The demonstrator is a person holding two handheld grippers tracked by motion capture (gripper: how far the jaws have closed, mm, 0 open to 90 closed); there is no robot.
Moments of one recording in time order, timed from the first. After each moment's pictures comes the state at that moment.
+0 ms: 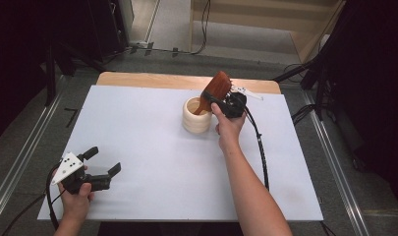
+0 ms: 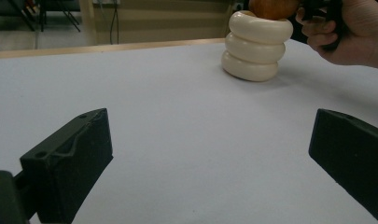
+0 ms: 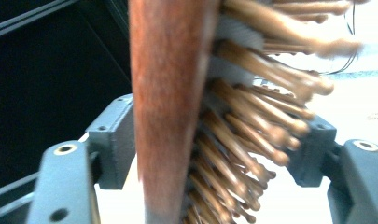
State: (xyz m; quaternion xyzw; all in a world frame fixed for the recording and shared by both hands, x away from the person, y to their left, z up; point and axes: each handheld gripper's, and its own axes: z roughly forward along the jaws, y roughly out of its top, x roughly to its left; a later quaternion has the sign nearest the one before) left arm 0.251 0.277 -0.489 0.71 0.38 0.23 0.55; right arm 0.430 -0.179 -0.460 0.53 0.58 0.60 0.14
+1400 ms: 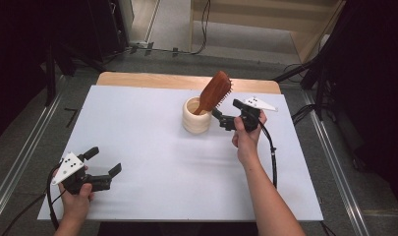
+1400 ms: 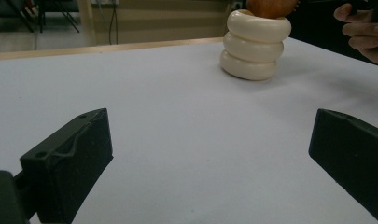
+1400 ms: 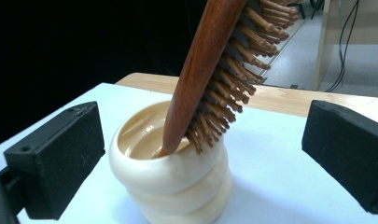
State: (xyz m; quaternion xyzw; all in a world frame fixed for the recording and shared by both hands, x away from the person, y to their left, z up) left arm 0.250 0.275 -0.489 0.71 0.38 0.24 0.55; right arm 0.375 -0.208 -0.448 0.46 0.65 0.57 0.20
